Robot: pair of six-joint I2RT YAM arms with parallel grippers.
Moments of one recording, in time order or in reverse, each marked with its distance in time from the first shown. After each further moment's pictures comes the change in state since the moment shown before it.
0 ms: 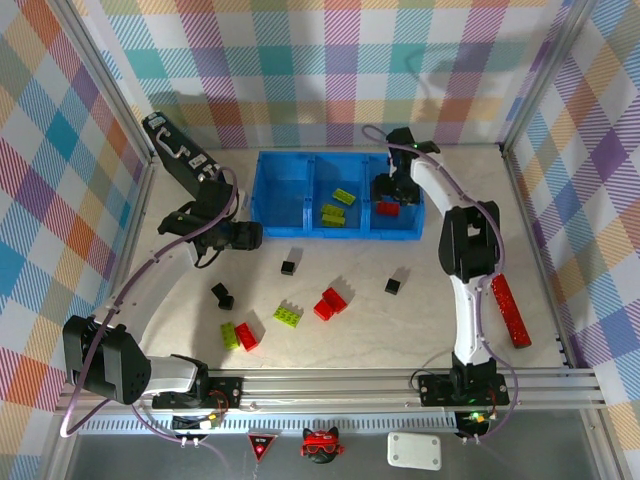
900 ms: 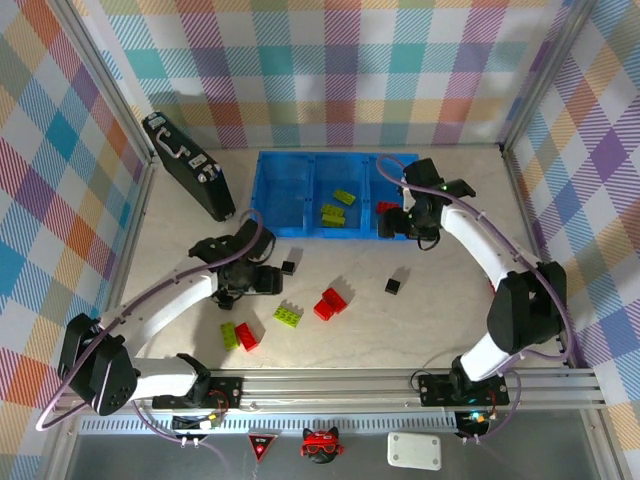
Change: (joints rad) left arm -0.342 -0.052 -0.178 -0.153 -0.014 -0.422; right arm 0.064 -0.638 -0.691 0.092 -0.112 0.035
